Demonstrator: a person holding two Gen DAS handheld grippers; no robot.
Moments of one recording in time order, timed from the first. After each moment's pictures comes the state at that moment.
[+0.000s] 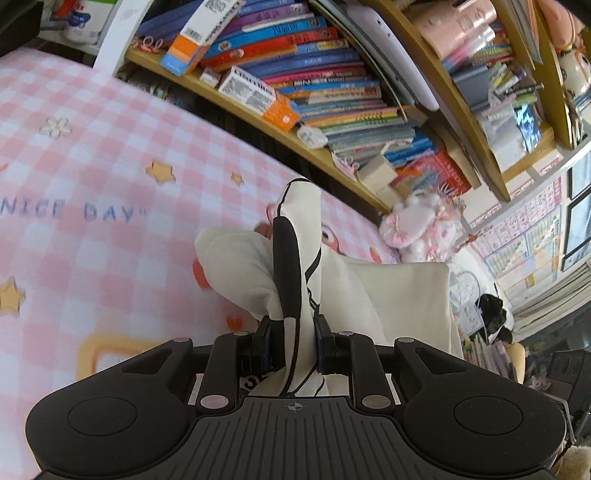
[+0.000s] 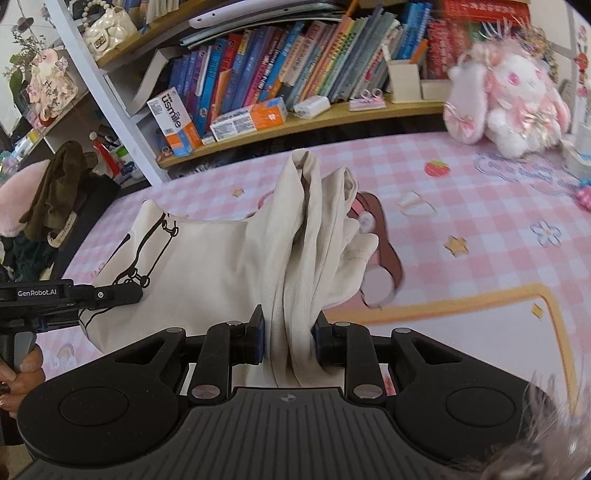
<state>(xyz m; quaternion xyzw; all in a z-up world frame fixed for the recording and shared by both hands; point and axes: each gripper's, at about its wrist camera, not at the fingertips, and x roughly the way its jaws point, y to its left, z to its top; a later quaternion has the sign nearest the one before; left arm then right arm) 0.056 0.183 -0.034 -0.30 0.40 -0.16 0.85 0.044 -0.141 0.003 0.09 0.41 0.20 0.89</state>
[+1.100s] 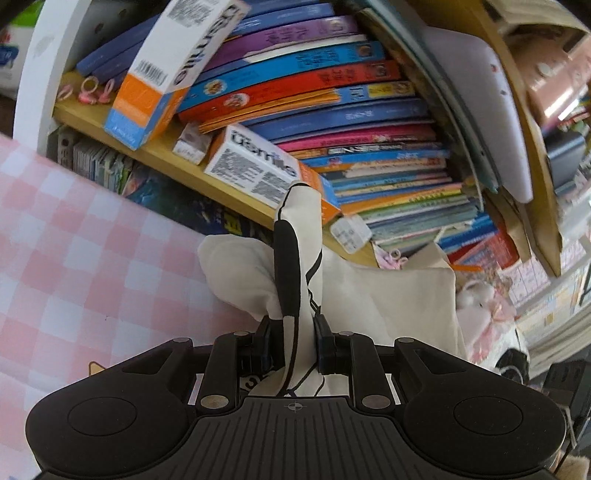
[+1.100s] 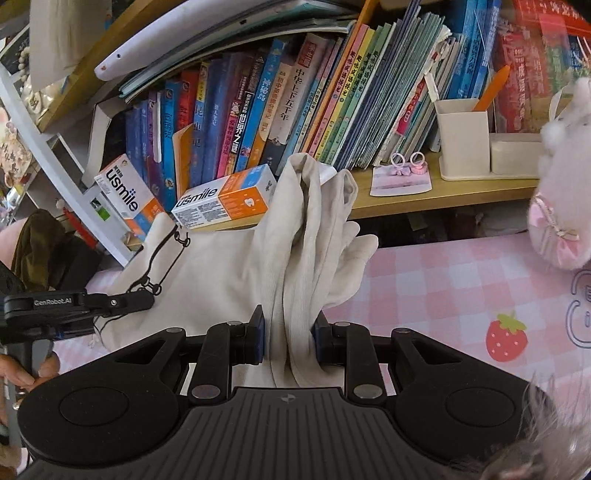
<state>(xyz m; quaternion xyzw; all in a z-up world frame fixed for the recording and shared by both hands) 0.253 0.189 -0.065 -0.31 0.37 -0.12 0.87 0.279 -0.140 -0.029 0.12 0.37 0.25 0.88</state>
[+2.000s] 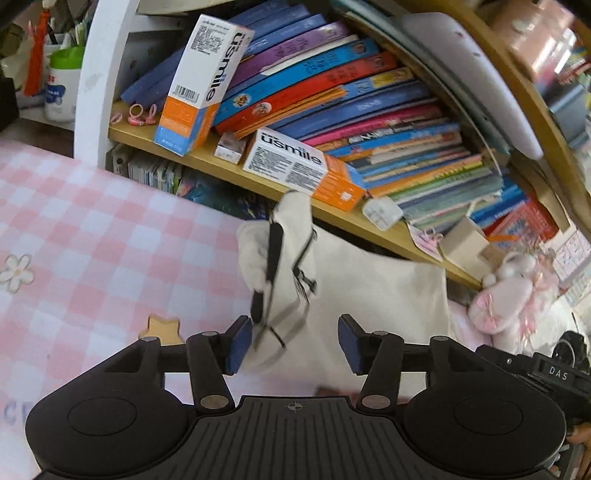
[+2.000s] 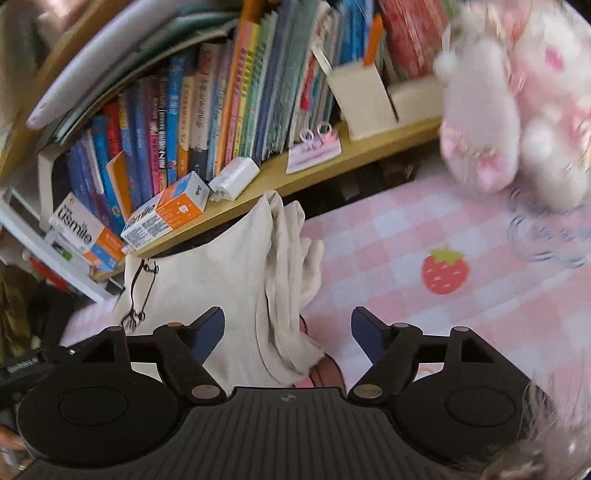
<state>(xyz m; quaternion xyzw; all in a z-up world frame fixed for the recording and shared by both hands) 0.192 0.162 -0.040 -0.23 0.38 -0.05 0.90 0.250 -0.182 -0.038 0.18 0.39 0.16 0.89</state>
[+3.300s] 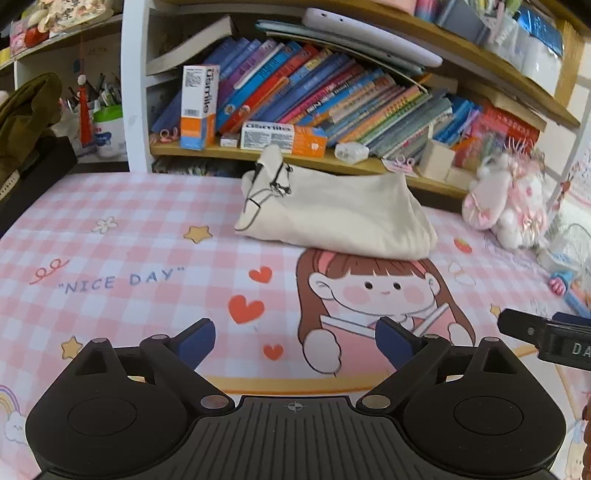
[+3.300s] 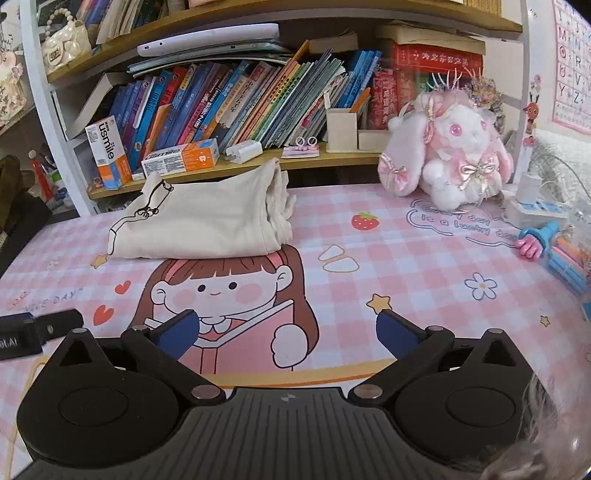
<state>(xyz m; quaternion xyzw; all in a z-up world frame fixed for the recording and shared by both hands) 0.037 0.076 -0.019 -0.07 0.36 0.01 0.93 0.055 -0.158 -0.012 0.03 0.34 0.08 0.94</state>
